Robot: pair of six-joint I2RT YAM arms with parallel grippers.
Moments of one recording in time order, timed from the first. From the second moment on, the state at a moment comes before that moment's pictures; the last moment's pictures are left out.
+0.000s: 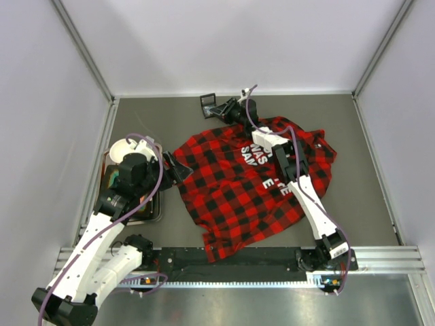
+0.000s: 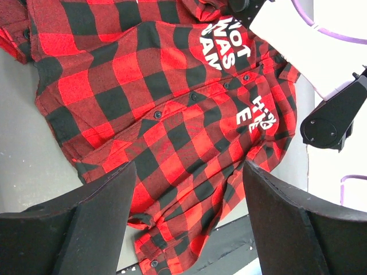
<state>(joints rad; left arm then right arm) -0.36 0.73 0.78 -0.54 0.17 -0.74 0.43 2.91 2.37 0.42 -0.39 1.17</state>
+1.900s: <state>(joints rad) -0.36 0.78 0.86 -0.55 0.22 -0.76 0.39 2.04 1.92 -0.27 -0.18 0.38</state>
